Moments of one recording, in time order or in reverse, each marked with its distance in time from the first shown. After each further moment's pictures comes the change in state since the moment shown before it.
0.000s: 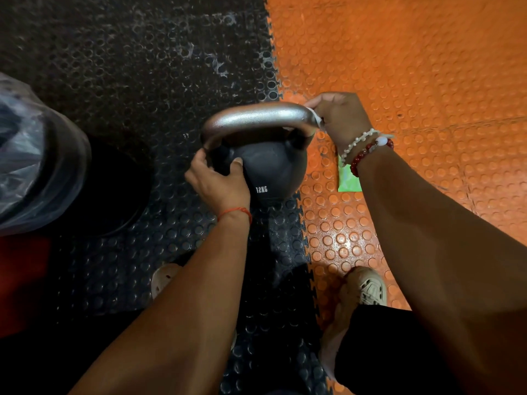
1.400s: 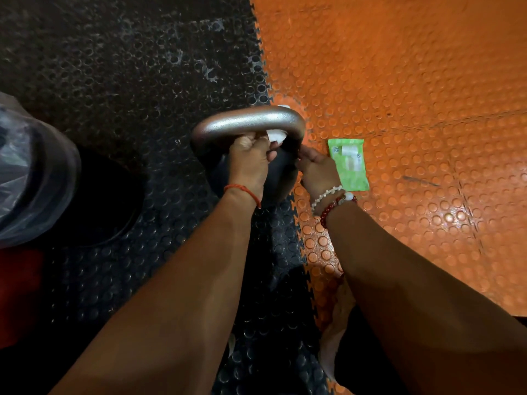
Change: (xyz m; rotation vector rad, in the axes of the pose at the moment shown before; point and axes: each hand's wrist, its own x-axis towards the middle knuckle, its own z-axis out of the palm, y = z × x) left_hand -0.012 0.049 0.040 -0.364 -0.622 -0.146; right_hand -0.049 0.063 0.034 0.196 0.157 0.349
